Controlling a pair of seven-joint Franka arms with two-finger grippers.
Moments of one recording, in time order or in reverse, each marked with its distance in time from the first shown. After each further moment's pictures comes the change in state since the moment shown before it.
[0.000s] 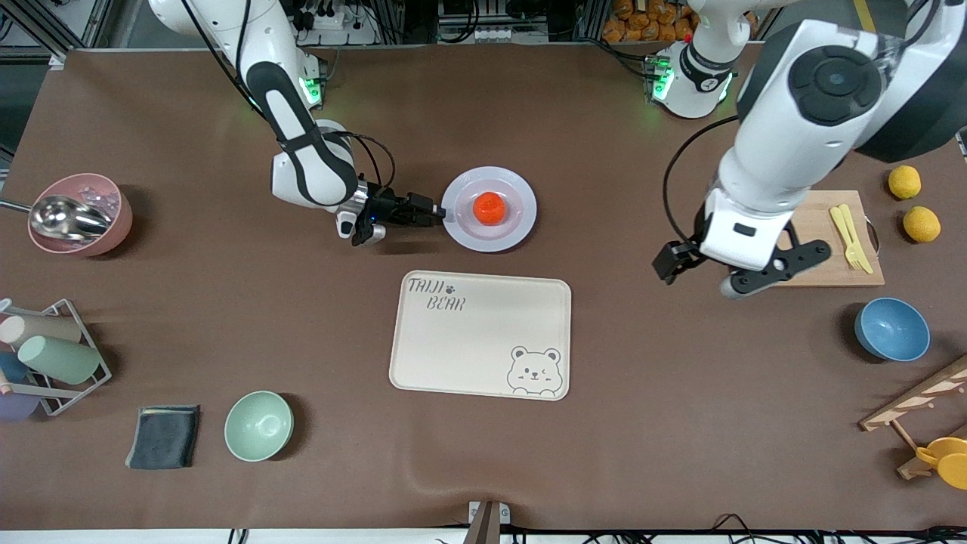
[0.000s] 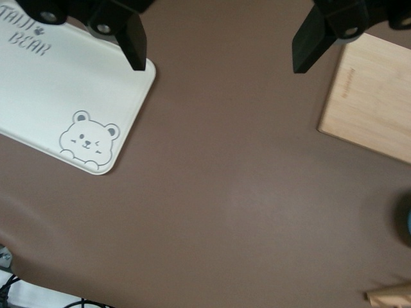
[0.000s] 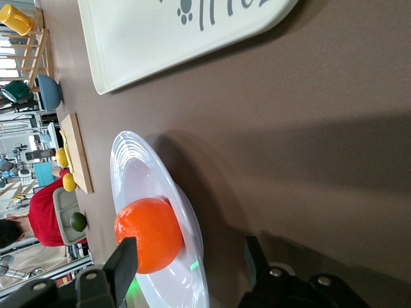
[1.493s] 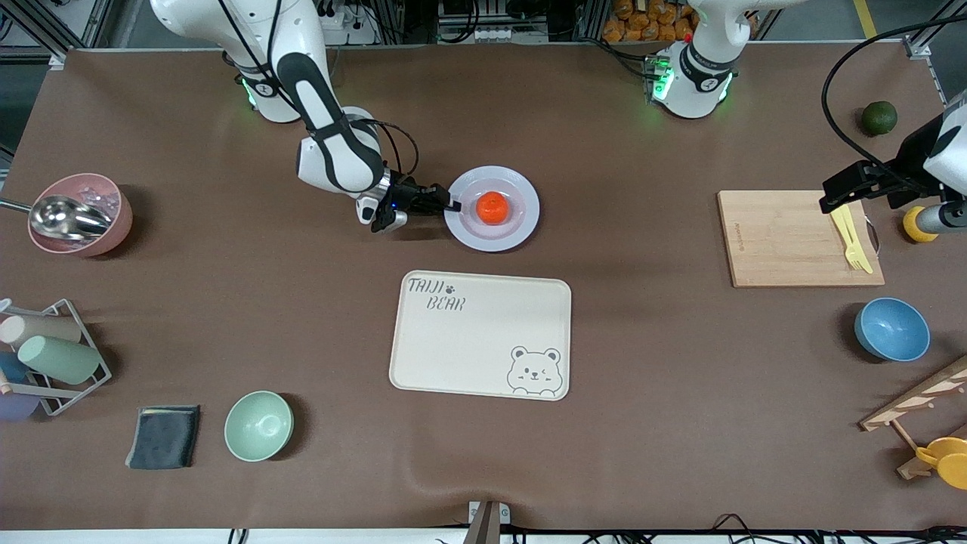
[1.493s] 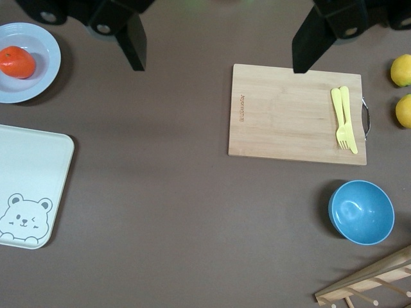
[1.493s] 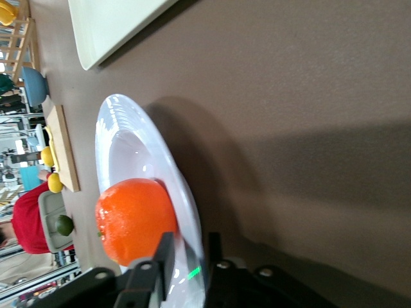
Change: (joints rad) left arm -0.048 -0.197 0.416 -0.022 -0.205 -0.249 0.608; right arm 0.144 0.022 0.000 0.016 0.159 0.094 -0.051
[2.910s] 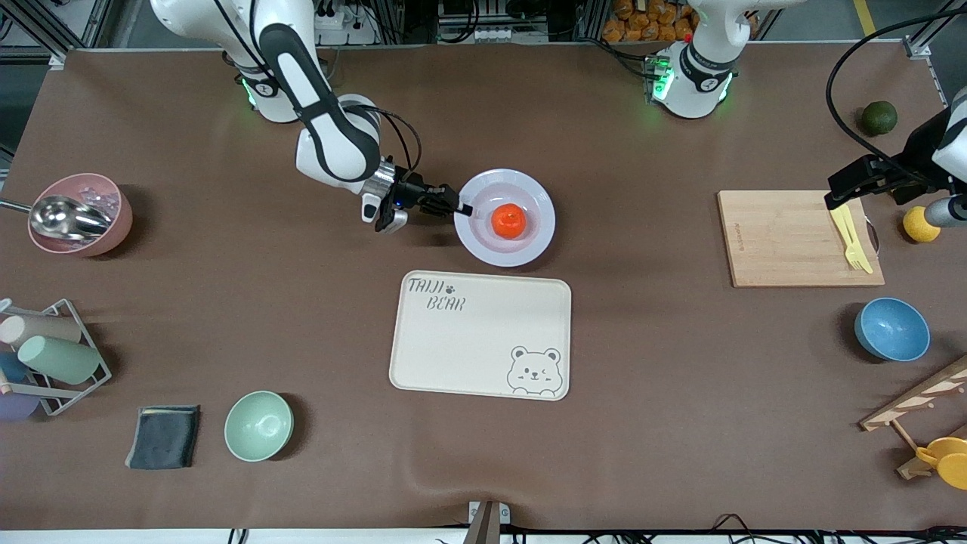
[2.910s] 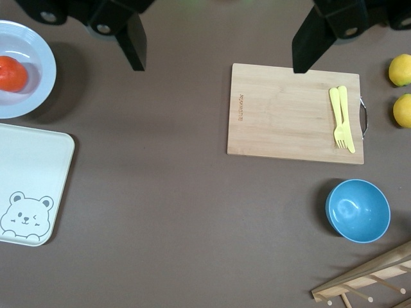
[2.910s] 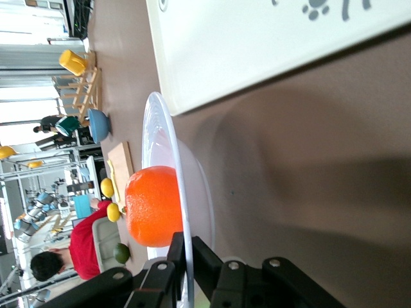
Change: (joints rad) left arm 0.001 -0.012 0.002 0.000 0.000 0.000 0.003; right arm -0.003 -0.102 -0.008 0.047 0.078 -0.005 0.091
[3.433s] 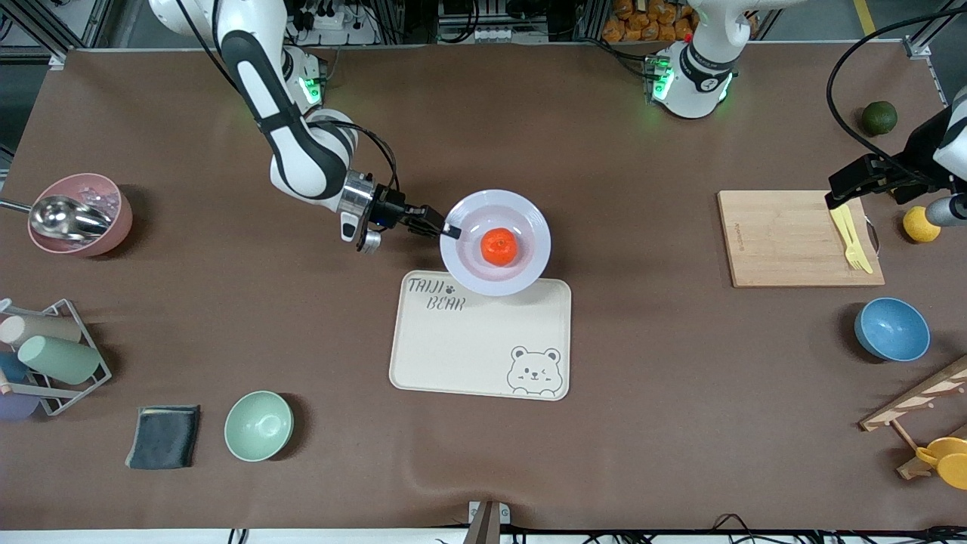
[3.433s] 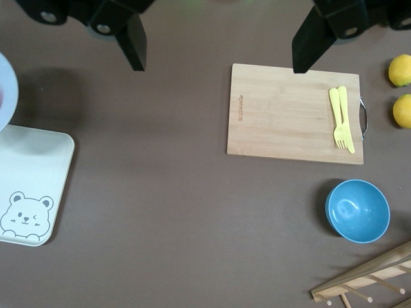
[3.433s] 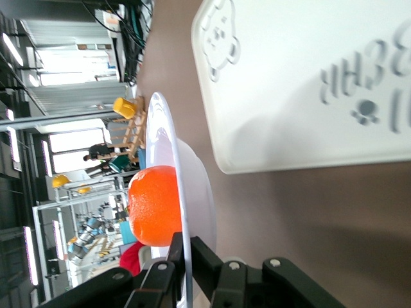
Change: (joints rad) left arm 0.000 0.000 0.000 0.000 0.000 -0.006 0.000; right arm -0.110 0.000 -0.015 0.076 0.001 -0.078 0.045
